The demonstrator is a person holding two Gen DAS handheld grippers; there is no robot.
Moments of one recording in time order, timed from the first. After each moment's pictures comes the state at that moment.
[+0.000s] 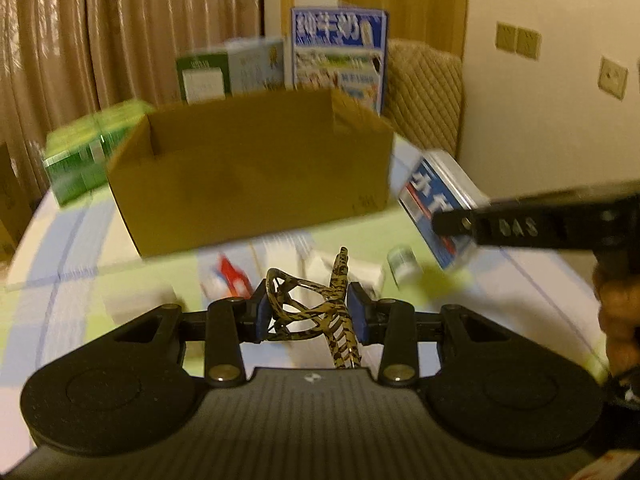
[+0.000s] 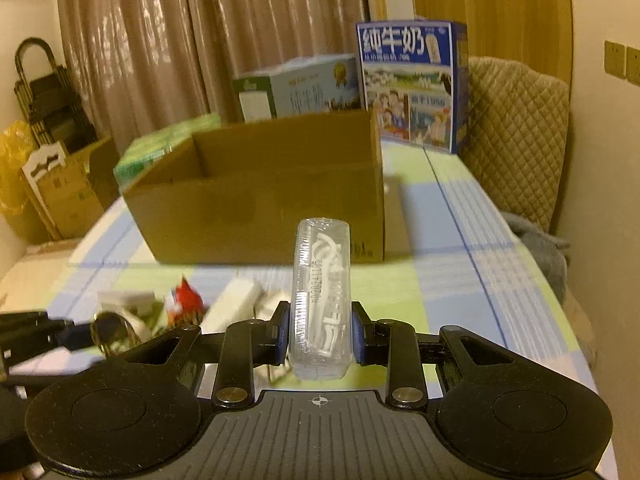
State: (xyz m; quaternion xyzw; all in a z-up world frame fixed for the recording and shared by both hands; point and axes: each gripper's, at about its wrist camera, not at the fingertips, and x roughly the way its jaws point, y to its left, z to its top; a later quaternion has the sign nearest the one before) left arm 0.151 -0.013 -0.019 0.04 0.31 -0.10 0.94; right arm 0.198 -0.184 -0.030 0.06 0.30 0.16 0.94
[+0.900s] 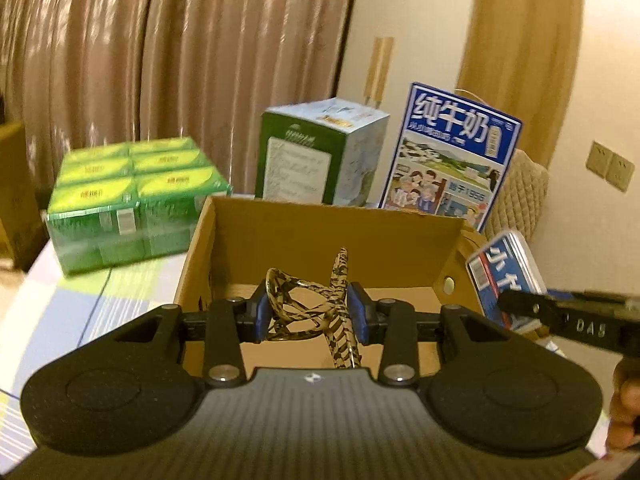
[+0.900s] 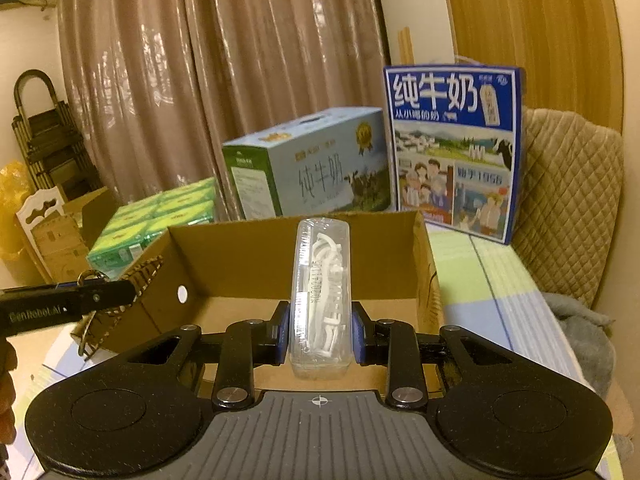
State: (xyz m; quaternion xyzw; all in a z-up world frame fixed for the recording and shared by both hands) left arm 0.352 0.097 0.009 -0.07 0.27 -0.05 0.96; right arm 0.376 -0.147 -0.007 0.07 0.25 0.18 0.95
